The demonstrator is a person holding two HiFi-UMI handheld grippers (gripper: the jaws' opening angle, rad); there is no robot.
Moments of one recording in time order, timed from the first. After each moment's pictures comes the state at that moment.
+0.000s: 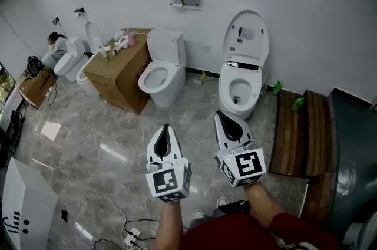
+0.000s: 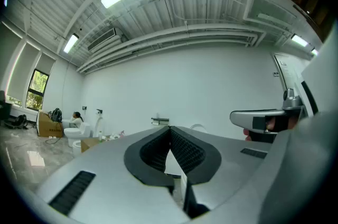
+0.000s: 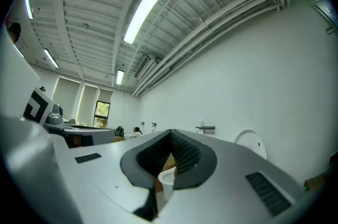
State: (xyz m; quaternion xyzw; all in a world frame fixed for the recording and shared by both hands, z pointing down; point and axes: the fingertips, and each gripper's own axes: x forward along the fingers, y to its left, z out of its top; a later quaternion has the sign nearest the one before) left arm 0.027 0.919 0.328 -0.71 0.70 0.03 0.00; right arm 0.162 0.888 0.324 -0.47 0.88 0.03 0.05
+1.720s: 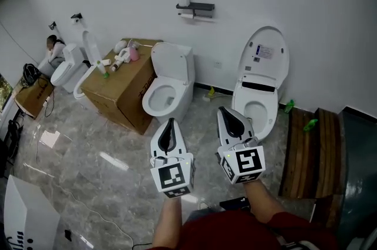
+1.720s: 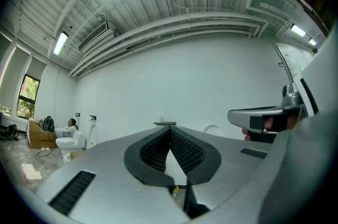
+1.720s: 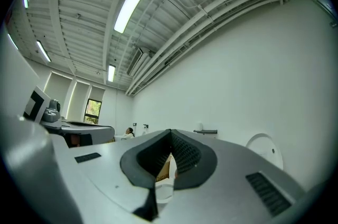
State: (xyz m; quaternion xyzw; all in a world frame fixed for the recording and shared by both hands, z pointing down) left arm -0.075 0.622 0.325 -0.73 0.68 0.01 0.04; right arm 0.054 0.595 0.315 -0.50 0.86 0.04 0.06
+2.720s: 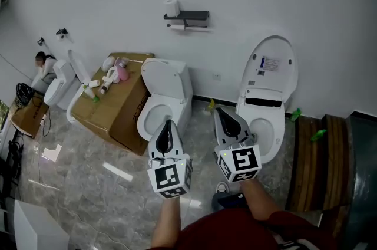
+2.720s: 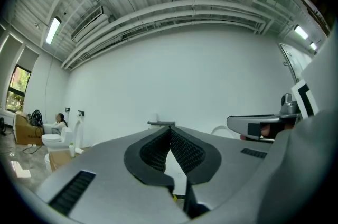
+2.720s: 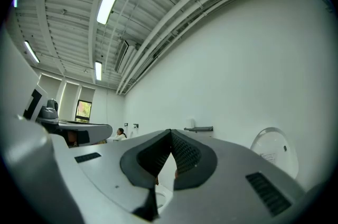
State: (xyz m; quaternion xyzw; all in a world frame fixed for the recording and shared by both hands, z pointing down) left arm -0.066 0.347 0.332 -0.74 0.67 0.01 0.03; right arm 0.066 0.321 0.339 -0.52 0.85 0.01 0.06
